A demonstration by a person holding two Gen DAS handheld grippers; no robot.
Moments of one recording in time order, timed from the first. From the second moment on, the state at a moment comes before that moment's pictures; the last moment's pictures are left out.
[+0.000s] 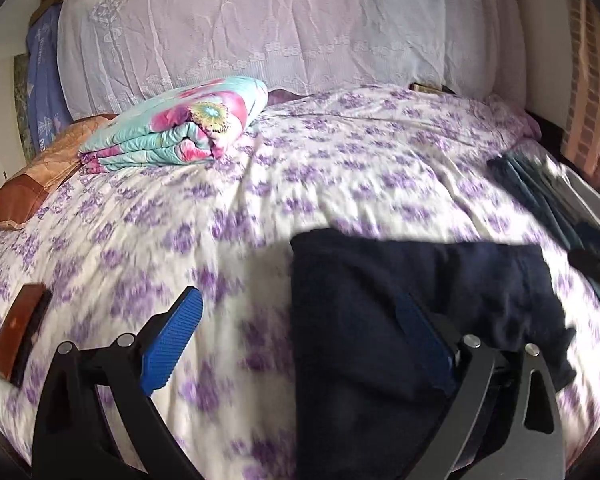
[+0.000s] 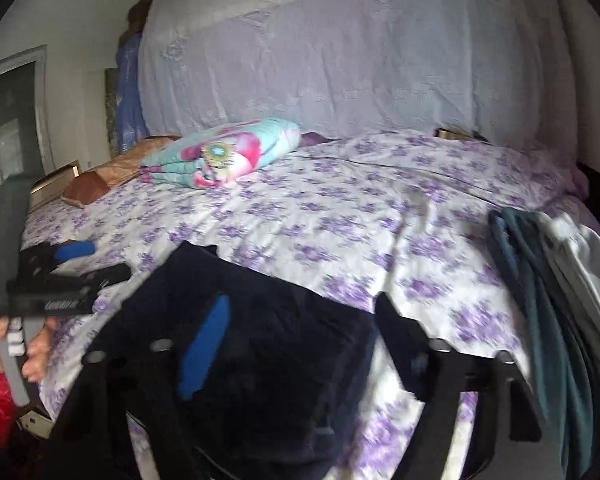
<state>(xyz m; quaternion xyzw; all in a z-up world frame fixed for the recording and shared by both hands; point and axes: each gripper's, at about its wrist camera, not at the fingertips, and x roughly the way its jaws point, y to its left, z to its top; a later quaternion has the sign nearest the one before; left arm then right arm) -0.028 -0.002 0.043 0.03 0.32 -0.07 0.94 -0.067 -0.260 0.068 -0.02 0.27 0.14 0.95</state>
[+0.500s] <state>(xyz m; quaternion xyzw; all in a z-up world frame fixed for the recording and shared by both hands) 0.086 -0.017 -0.020 0.04 0.45 -0.06 0.89 -0.018 -0.226 0.011 -0.08 0.36 0.13 0.92</state>
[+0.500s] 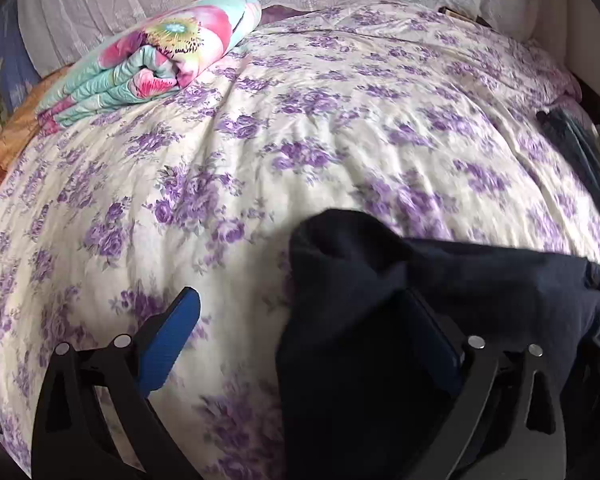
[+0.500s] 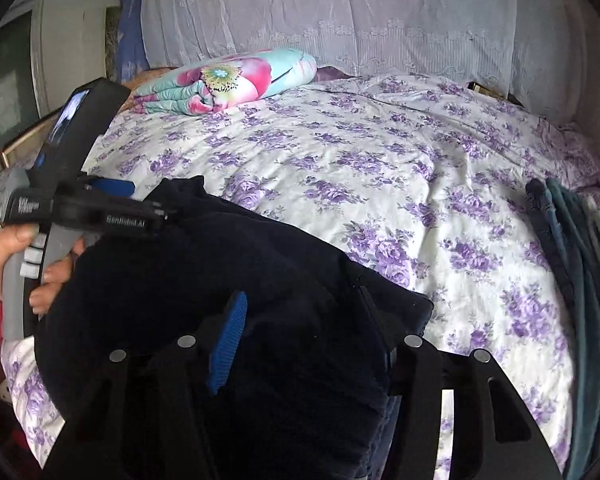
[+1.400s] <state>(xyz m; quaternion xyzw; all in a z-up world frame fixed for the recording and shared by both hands) -0.001 0.029 -0.013 0.01 0.39 -0.06 0.92 -0.096 -0.163 0.011 -0.05 0.34 0.24 0.91</state>
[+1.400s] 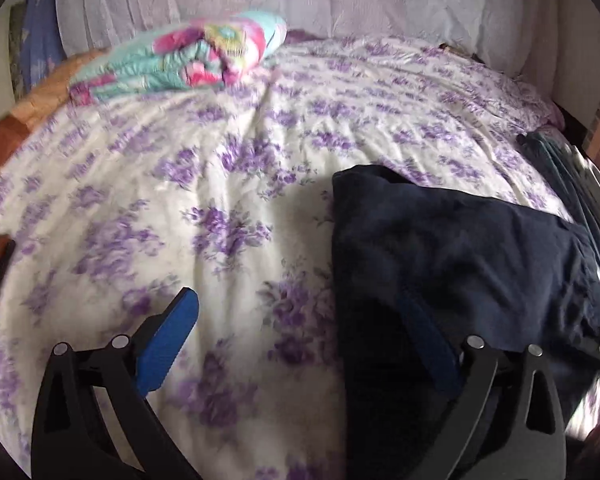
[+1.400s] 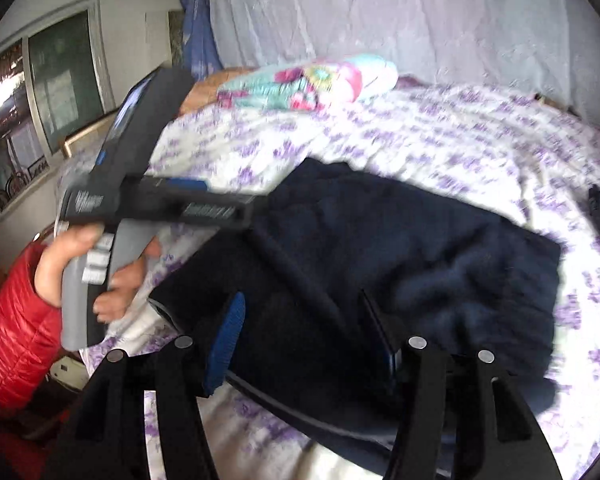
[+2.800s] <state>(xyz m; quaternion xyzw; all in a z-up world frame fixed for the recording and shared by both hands) -0.069 0.026 -0.014 0.01 0.38 -0.05 0.92 -0.103 -0.252 0.026 0.04 0.29 0.15 0.94</state>
